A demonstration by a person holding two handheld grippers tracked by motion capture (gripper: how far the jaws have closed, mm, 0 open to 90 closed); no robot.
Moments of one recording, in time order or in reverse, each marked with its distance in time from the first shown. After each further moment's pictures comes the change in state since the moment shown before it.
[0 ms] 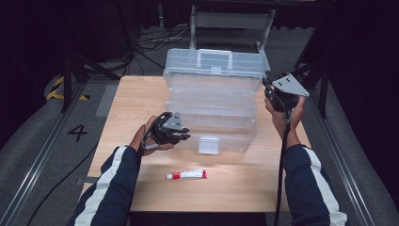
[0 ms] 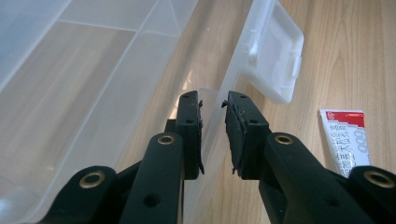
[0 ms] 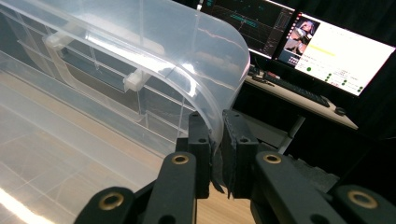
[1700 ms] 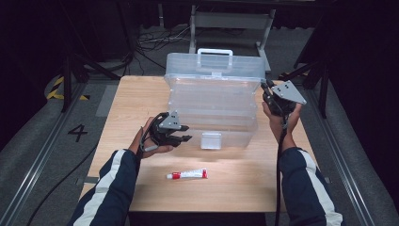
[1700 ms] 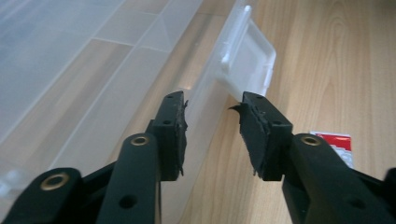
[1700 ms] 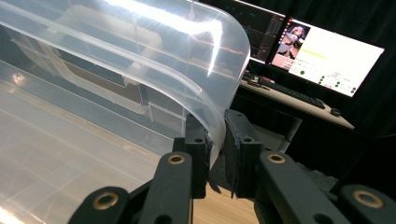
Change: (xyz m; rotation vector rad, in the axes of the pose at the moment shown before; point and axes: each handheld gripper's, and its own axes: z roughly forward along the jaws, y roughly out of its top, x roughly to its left) left arm -0.004 -0.001 -0.004 -0.080 0.005 -0.067; right arm 0.008 -0.019 0.002 -0.044 -0.032 0.029
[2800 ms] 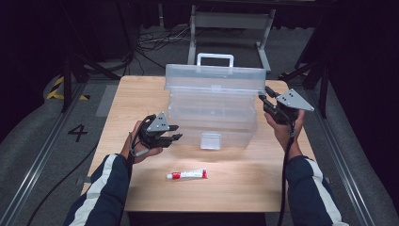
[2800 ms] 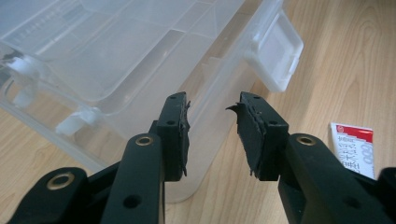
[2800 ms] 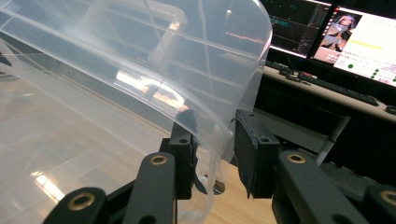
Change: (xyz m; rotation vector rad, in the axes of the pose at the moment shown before) left arm -0.003 -0.025 -0.020 -0.043 0.112 -0.074; right arm -0.007 -0.021 -0.016 0.000 0.165 0.037
